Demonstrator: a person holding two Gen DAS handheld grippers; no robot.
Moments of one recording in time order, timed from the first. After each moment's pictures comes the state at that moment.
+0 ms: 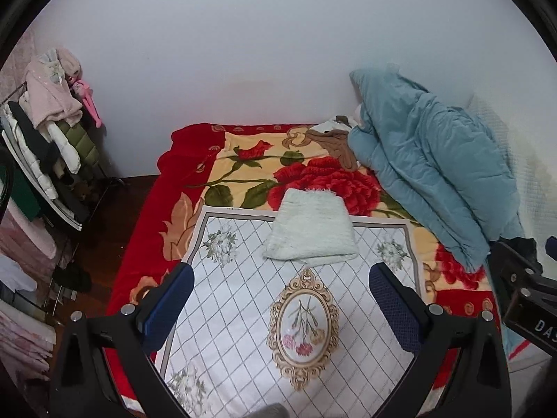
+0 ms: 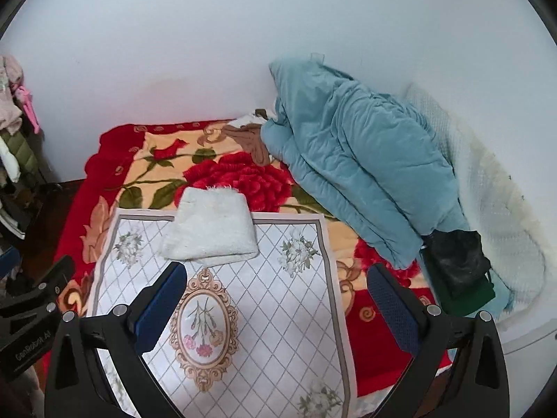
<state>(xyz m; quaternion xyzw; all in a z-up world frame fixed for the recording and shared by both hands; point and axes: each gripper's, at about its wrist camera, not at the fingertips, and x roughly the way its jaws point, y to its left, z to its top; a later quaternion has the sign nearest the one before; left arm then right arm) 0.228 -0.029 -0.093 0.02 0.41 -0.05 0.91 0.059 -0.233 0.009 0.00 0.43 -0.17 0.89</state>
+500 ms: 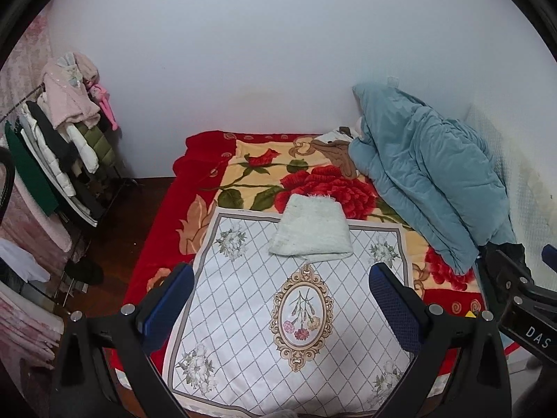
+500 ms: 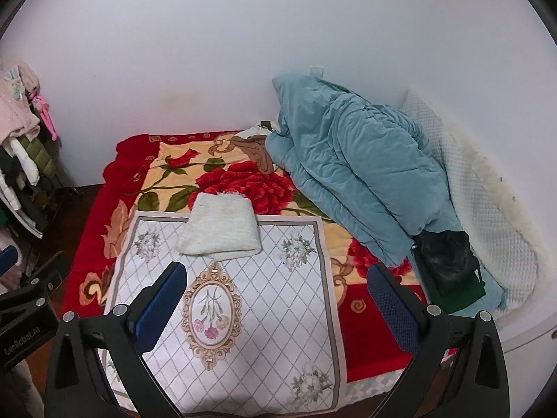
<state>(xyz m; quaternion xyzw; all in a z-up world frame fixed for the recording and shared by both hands) 0.170 -0.027 -0.034 0.01 0.40 -0.03 0.92 -0.023 -0.239 0.082 0.00 0.41 -0.15 0.90</state>
